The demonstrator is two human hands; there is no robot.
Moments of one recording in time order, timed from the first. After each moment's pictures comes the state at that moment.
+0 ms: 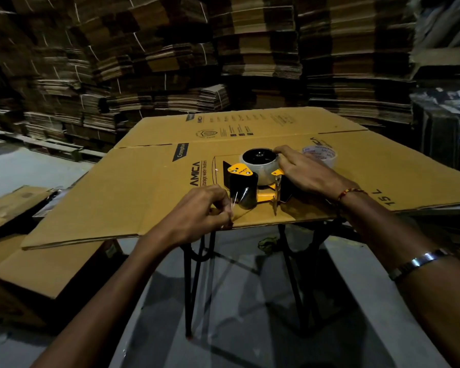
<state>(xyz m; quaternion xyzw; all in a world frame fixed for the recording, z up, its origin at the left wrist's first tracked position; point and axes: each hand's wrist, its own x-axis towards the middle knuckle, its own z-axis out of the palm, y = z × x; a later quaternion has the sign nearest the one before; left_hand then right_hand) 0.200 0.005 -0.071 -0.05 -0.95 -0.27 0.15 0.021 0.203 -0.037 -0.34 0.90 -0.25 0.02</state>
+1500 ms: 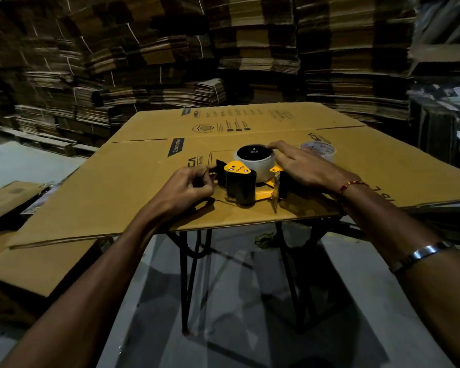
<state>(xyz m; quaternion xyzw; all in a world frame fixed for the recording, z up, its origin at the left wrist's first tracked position) 0.162 -0.041 -0.080 0.01 -0.88 -0.45 0.15 0.019 0.202 -0.032 -0.37 0.89 -0.25 0.05</state>
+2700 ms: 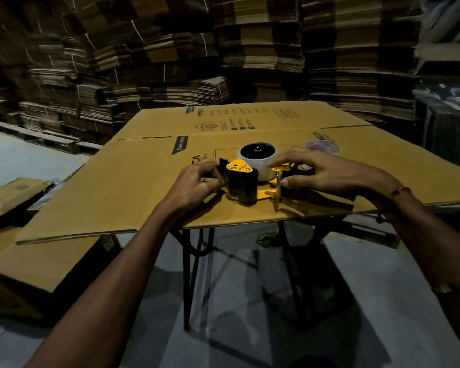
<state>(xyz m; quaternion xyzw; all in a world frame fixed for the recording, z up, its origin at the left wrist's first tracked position) 0.148 -0.033 -0.086 0.02 -0.89 -0.40 0.22 0.026 0.234 -0.023 -0.50 0.83 -0.22 0.11</state>
